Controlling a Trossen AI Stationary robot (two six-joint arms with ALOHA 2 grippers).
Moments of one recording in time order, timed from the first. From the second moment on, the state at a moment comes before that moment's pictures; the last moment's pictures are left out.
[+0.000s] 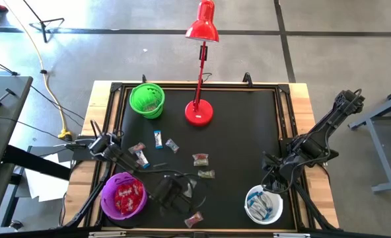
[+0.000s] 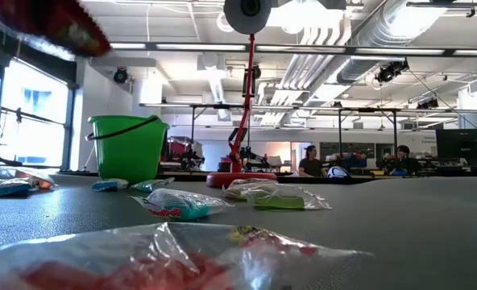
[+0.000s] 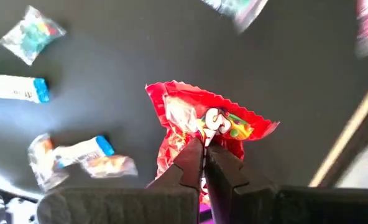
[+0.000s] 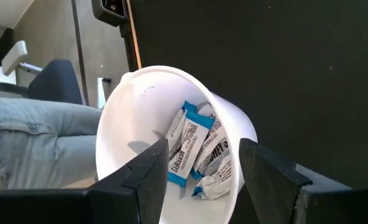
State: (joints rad) left arm -0.59 2.11 2.02 -1.58 -0.11 -0.83; right arm 0.79 0.92 0.69 -0.61 0.03 1.12
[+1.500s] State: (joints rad) left arm -0.70 1.77 2.11 -1.57 -0.12 -0.94; right arm 0.79 0.92 0.69 -0.71 0.03 1.01
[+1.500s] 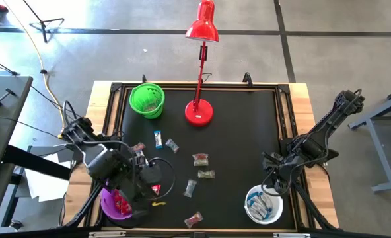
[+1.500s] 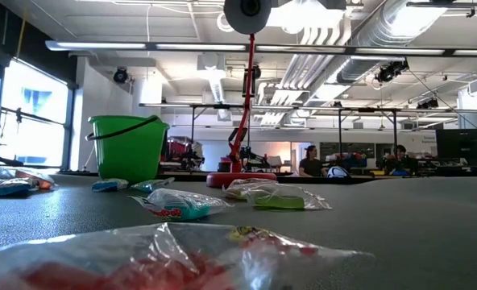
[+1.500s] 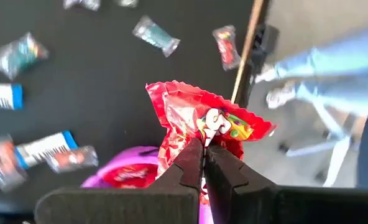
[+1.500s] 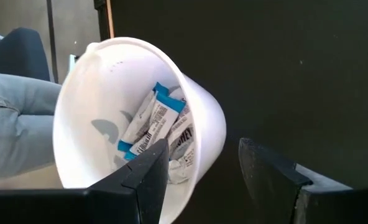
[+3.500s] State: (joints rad) left arm -0.65 1.41 1.36 -1.15 0.05 -1.24; right arm 0.78 0.92 0.69 -0.83 0.03 1.01
